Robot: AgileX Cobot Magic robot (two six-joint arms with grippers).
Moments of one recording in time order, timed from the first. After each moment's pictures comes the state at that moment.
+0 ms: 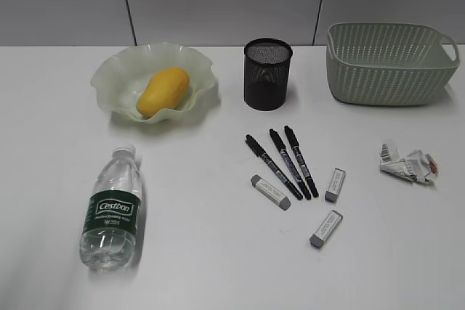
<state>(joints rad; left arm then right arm) -0.27 0.52 -0.73 -0.02 0.83 0.11 0.05 -0.01 -0.52 0.12 1.02 0.04</state>
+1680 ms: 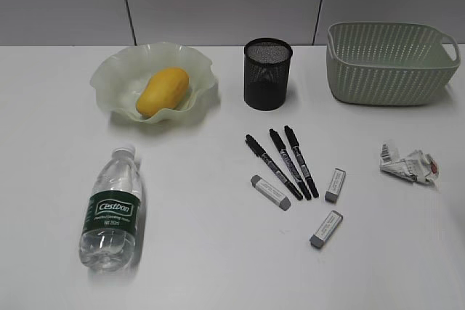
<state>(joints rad) -0.14 -0.01 -0.54 0.03 1.06 -0.05 0.05 1.12 -0.68 0.17 0.54 -0.28</state>
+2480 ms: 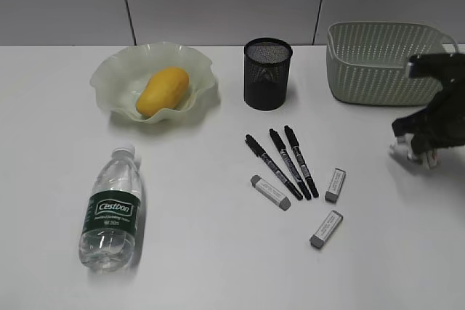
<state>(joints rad) -0.14 -0.01 -0.54 0.03 1.06 -0.05 0.06 1.83 -0.98 0.06 0.36 -0.09</state>
